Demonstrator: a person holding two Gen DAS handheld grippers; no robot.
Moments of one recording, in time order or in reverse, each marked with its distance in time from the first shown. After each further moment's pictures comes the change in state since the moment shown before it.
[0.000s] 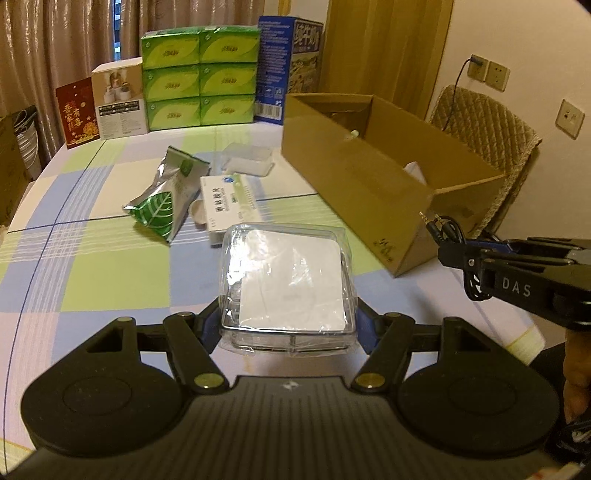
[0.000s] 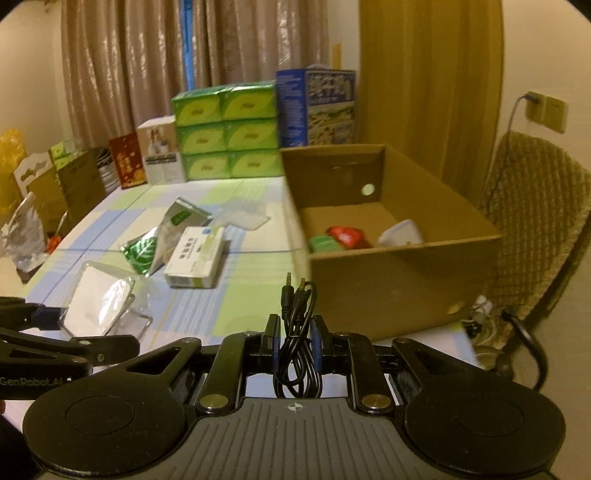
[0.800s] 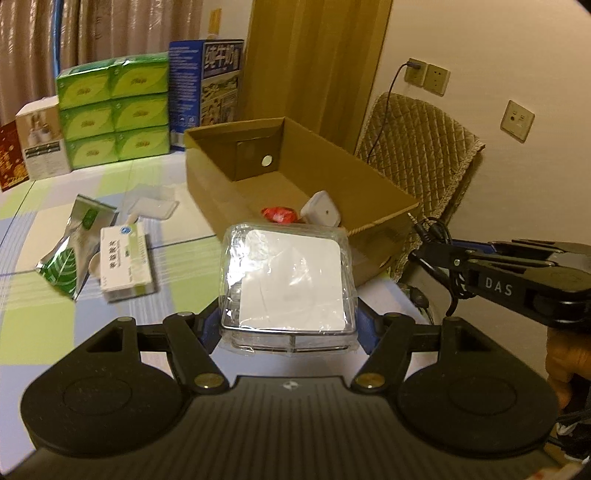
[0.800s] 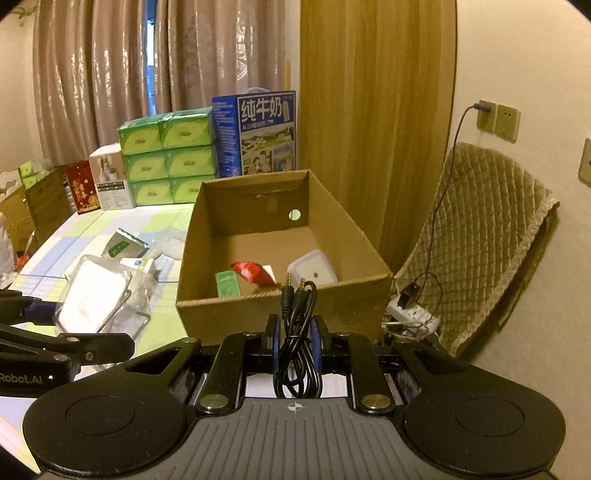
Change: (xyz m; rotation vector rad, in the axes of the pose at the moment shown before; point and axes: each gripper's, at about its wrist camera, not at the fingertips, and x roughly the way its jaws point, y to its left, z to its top) left arm 0.011 -0.099 0.054 0.066 -0.025 -0.141; right arm -0.023 -0.095 0.036 0.019 -0.026 -0.073
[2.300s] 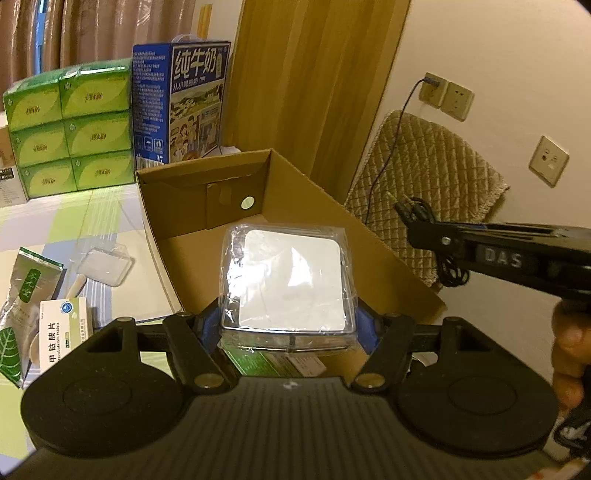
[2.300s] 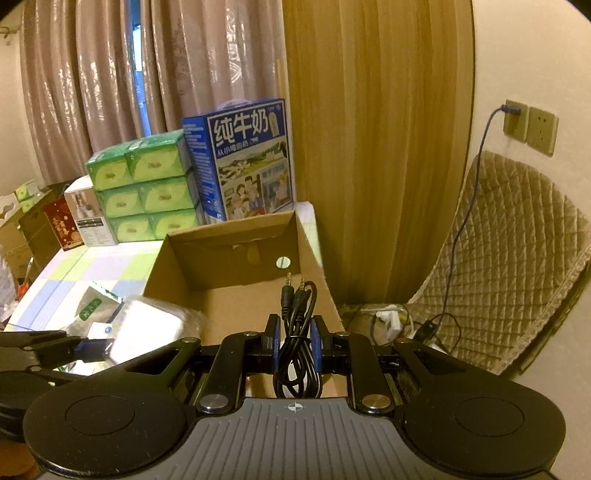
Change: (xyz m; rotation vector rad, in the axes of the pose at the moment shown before) left arm 0.118 -0.009 0.106 -0.053 0.000 -0.017; right arm 0.100 -0.058 0.105 0.031 0.026 0.063
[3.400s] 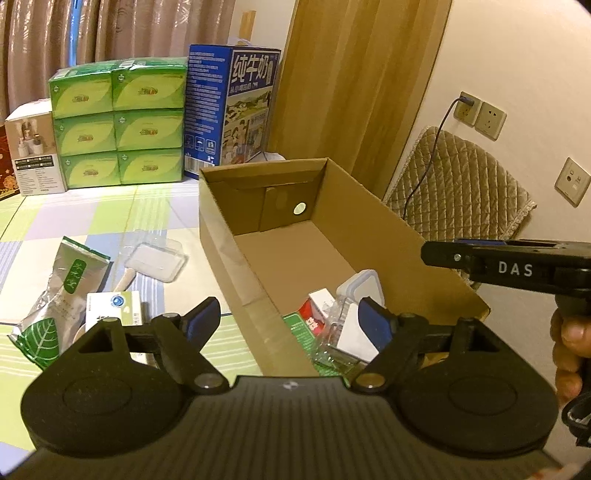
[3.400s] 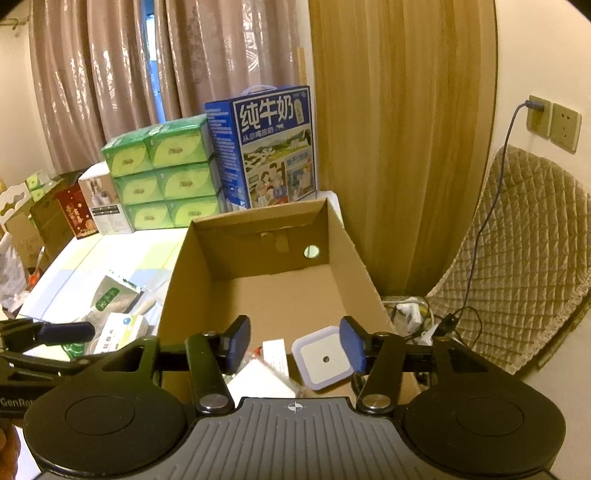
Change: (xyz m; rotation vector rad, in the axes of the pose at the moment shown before) left arm -0.026 0.055 -0.009 -0.051 -0.034 0.069; right arm 0.012 0.033 -0.002 -0.020 0.031 0.036
